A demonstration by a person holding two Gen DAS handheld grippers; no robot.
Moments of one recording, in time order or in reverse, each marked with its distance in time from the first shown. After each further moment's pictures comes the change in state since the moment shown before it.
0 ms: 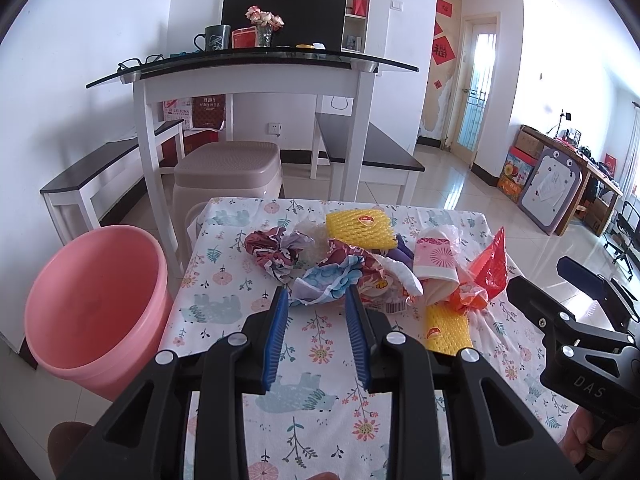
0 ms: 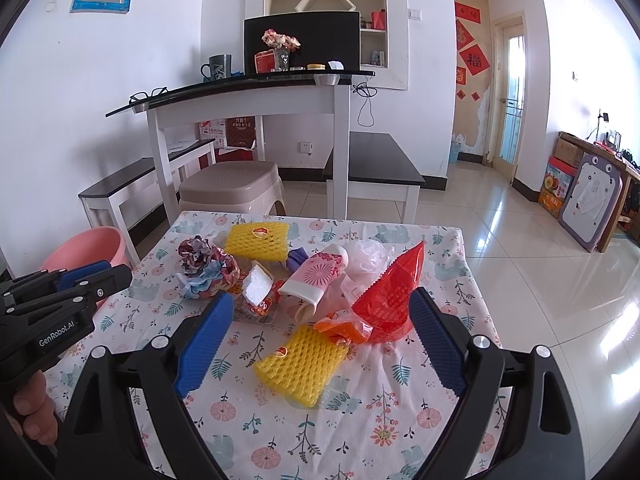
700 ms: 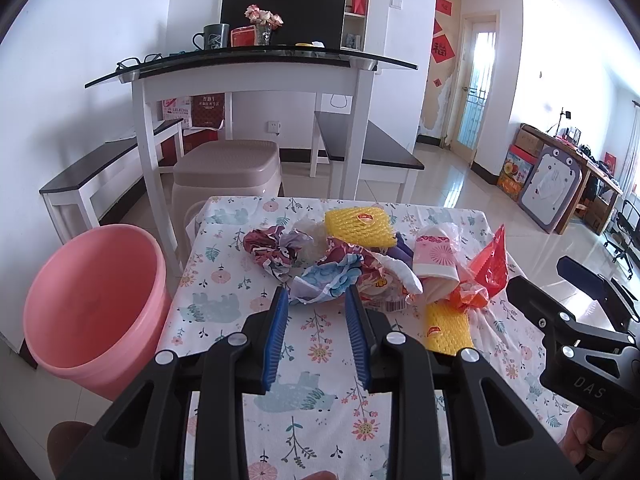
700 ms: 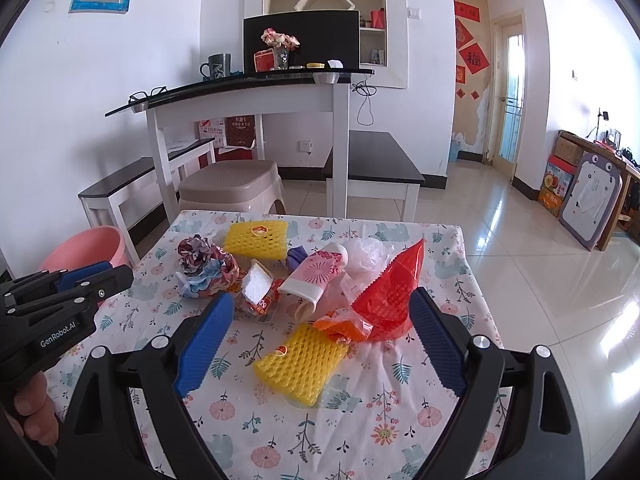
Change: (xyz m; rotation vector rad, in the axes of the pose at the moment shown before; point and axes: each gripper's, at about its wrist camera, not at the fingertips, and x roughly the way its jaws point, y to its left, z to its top) left arm 0.002 0.000 -0.001 0.001 0.005 0.002; right arm 0.000 0.000 0.000 0.000 0.003 0.000
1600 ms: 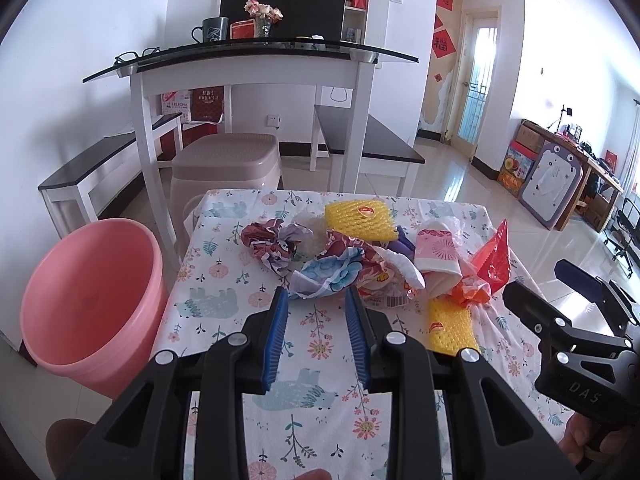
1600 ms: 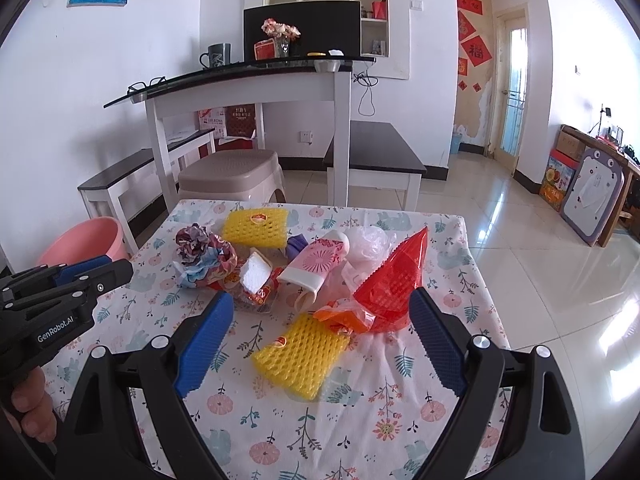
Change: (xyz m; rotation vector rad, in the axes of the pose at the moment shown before) left arm 0.009 0.000 -0.003 0.003 0.021 0.001; right arm 0.008 0.002 -0.003 -0.002 0.026 0.000
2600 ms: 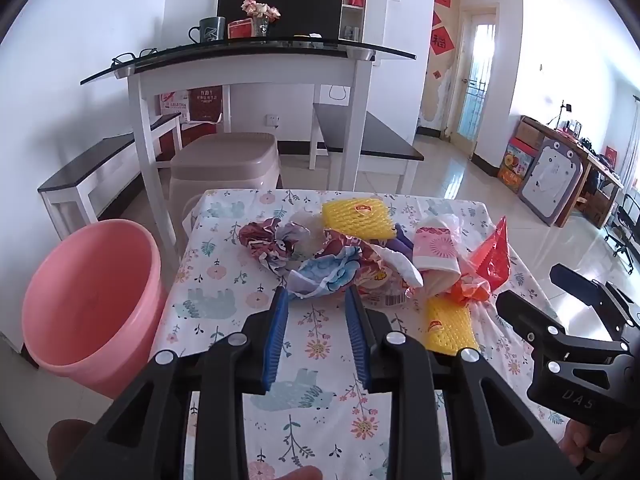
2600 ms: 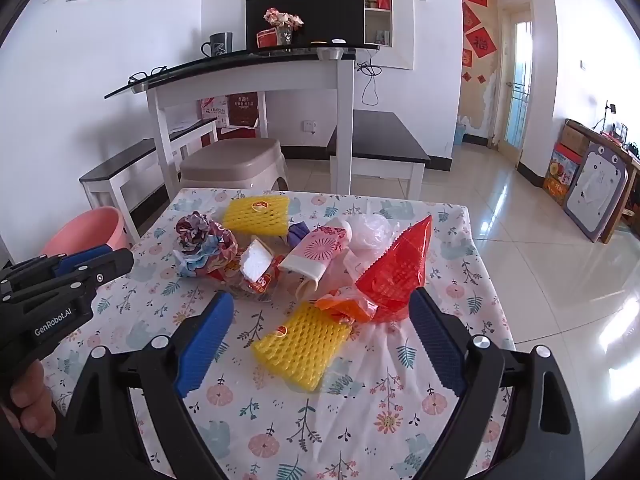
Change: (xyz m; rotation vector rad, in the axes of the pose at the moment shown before) left arm 0.000 -0.001 -0.001 0.001 0.006 0.000; right arm 0.007 0.001 -0.005 -0.007 0.046 0.011
